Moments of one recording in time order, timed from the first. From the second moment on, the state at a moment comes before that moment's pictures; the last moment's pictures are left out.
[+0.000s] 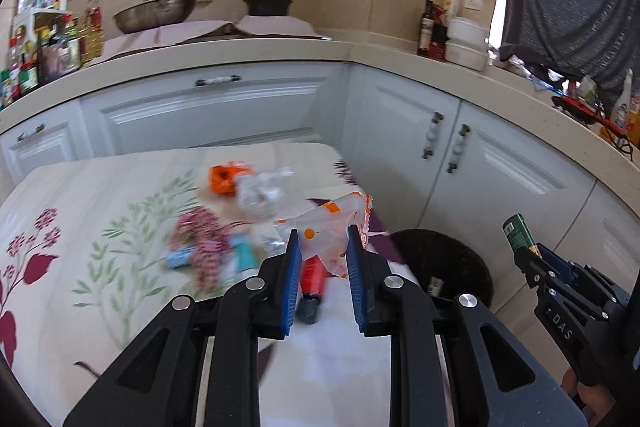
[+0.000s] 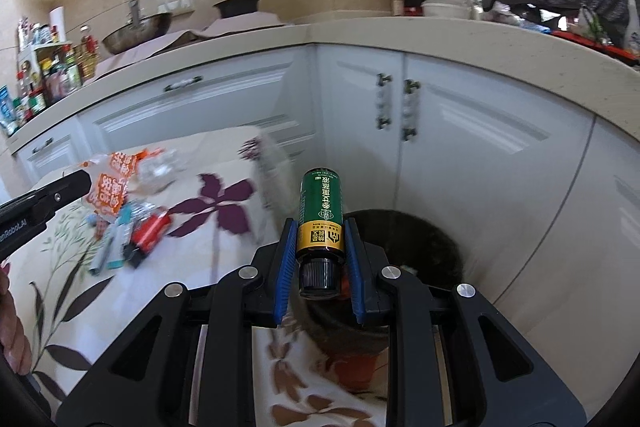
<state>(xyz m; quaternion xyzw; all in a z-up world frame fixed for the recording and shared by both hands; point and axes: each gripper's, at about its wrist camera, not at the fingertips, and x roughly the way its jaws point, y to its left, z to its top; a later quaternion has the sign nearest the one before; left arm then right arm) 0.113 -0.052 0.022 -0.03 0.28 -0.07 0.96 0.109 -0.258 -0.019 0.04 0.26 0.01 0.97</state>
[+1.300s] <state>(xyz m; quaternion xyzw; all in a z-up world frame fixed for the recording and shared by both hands) 0.214 -0.207 -0.025 0.03 0.34 -0.12 0.93 0.190 -0.360 -0.064 0.05 0.25 -0.06 0.97</state>
